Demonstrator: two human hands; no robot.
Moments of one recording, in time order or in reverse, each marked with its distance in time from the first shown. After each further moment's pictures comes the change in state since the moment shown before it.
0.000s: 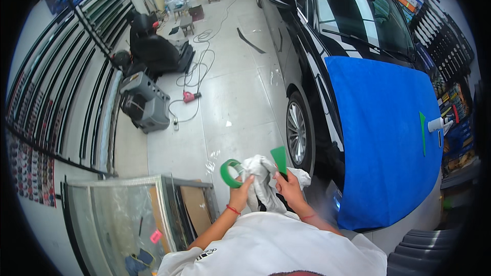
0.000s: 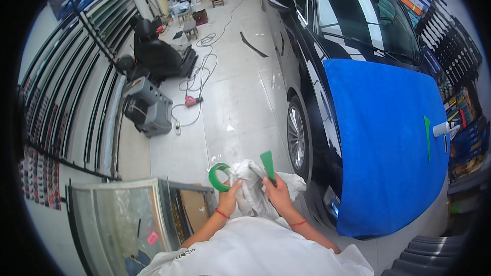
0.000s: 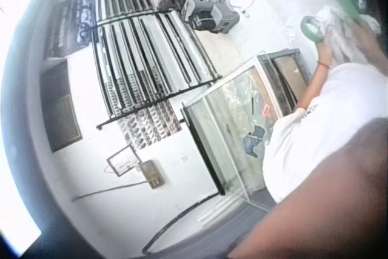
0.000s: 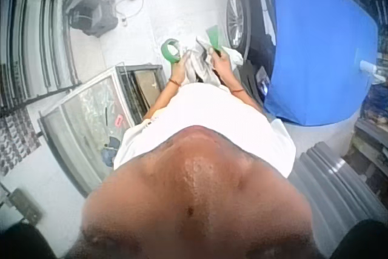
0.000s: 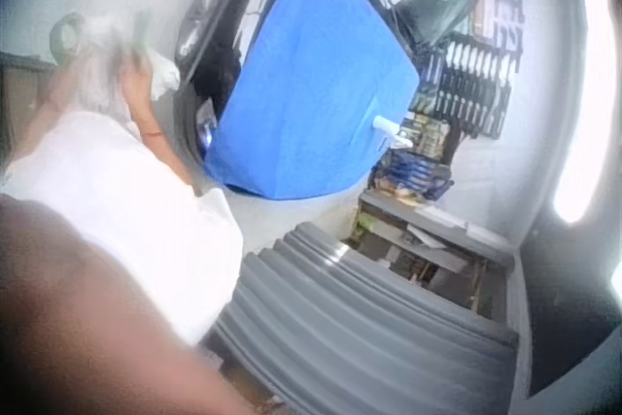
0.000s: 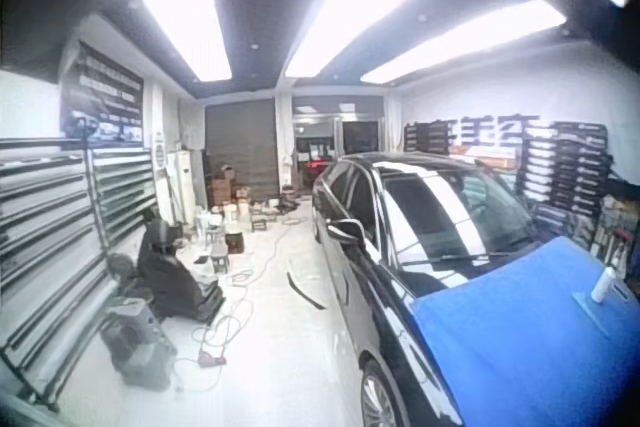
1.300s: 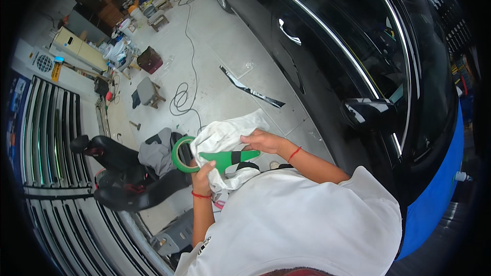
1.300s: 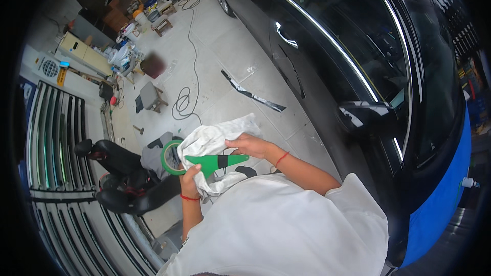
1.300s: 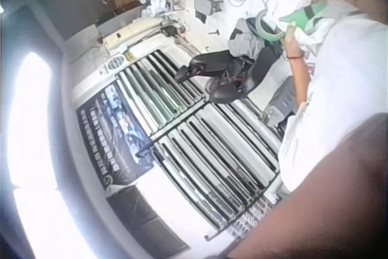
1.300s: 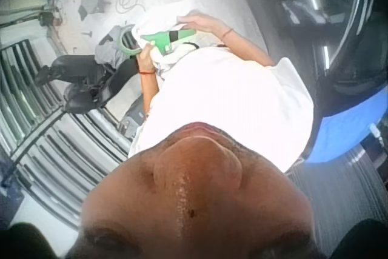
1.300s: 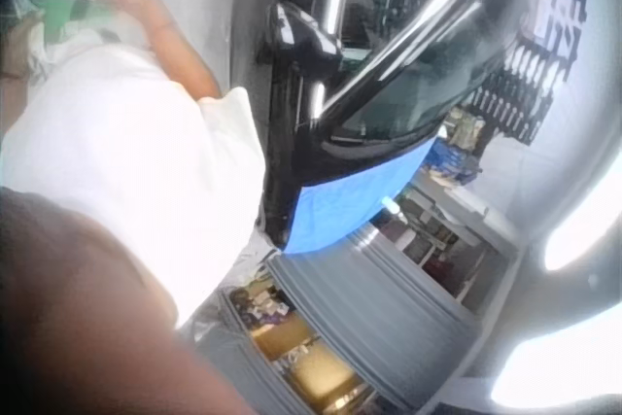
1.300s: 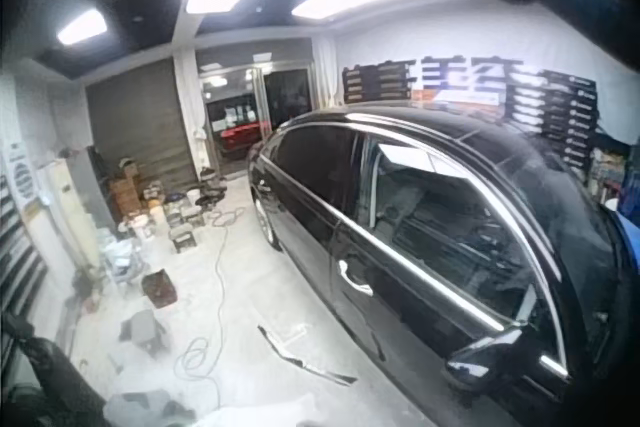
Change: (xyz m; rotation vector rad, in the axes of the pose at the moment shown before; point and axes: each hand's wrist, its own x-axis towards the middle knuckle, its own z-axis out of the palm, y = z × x) left_hand 1.074 0.616 -0.047 0.091 -0.188 0.113; right_hand 1.120 -0.458 0.302 0.374 -0.675 0.073
